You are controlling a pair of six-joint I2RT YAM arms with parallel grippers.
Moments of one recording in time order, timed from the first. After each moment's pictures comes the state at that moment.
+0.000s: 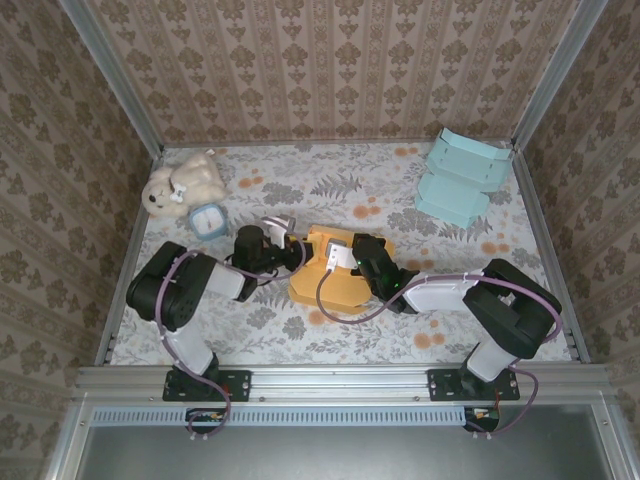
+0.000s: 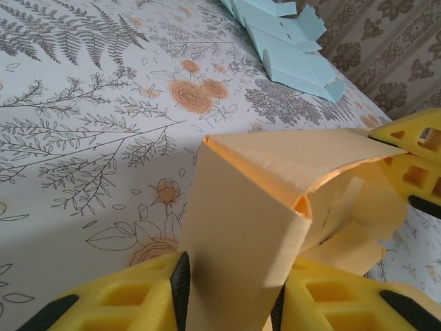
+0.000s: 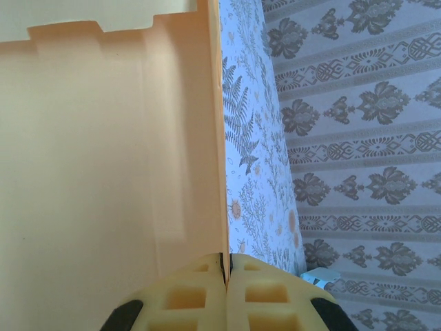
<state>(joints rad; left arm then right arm) -0.46 1.75 0.50 0.91 0.55 -0.34 0.79 1.61 0.64 0.49 0.54 -1.00</state>
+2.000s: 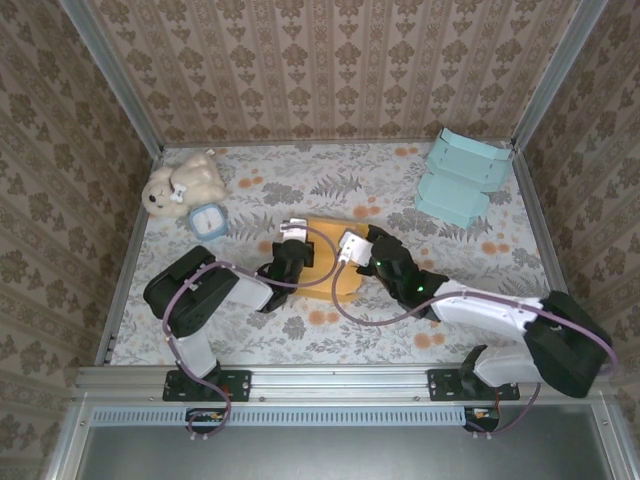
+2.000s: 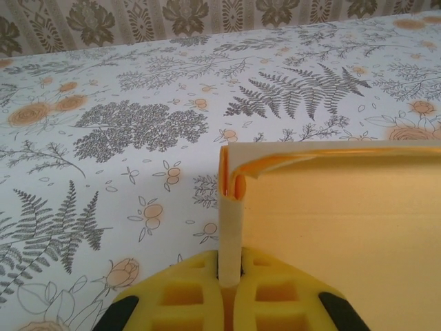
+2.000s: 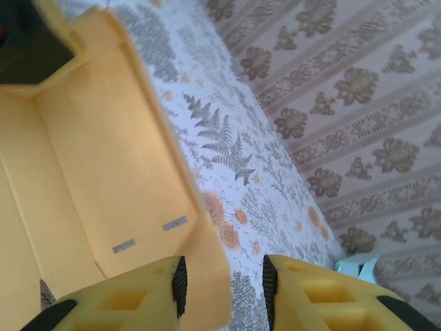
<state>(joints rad) -0.80 1.77 0.56 0.82 -0.56 -0.20 0.80 1.26 0.61 0.27 0.46 -0.65</state>
